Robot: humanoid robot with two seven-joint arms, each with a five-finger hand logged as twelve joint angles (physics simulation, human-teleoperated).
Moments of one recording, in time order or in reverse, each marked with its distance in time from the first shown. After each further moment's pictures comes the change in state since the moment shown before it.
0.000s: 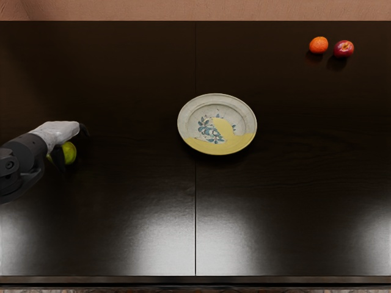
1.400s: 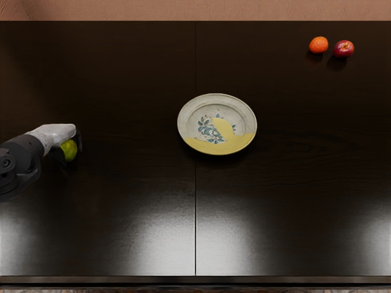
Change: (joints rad) left arm 0.002 0.012 -0.001 0.003 -0.035 -0.013 0.001; right arm 0.008 0.000 -0.002 0.000 -0.001 0.000 0.000
